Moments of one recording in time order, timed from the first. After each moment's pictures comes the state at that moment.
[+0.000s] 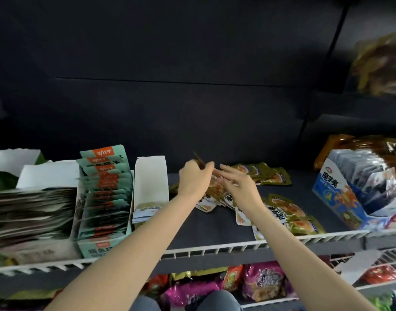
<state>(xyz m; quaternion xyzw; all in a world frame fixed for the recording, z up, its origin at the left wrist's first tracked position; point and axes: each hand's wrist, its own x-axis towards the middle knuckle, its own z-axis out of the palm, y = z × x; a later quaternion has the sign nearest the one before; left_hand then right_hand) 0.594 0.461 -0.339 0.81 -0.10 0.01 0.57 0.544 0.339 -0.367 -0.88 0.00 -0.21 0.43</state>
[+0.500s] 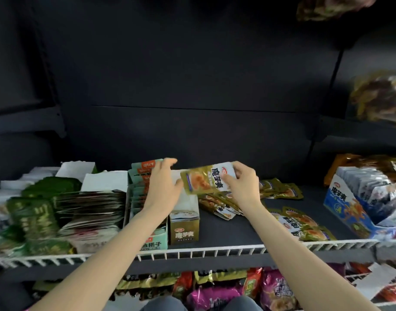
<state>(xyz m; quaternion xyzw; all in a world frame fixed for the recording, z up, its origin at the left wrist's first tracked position) 0.562 0.602 -0.303 0.86 -0.18 0.22 0.43 0.525 0.424 -0.306 -0.82 0.08 -0.32 0.47</state>
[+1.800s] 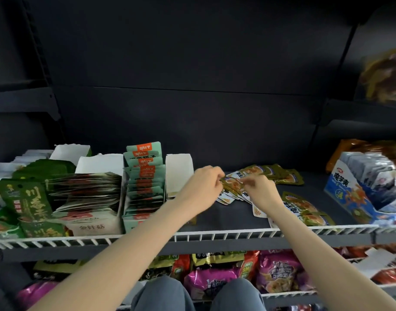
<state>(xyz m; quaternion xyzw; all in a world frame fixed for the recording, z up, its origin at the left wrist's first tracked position) 0.533 0.544 -0.315 0.88 -0.35 0.10 0.30 0.510 0.369 -0.348 -0.93 0.14 -0.16 0.29</state>
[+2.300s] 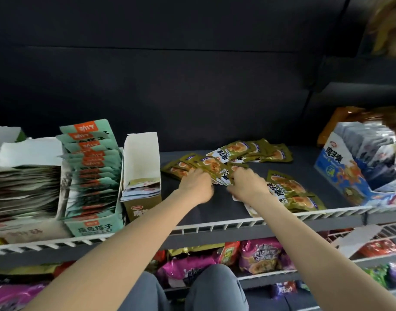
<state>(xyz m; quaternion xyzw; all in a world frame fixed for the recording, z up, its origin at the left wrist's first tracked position) 0.597 0.447 -0.398 0.95 -0.29 -0.05 0.07 0.542 0.323 -0.390 -0.98 0.19 0.00 0.09</state>
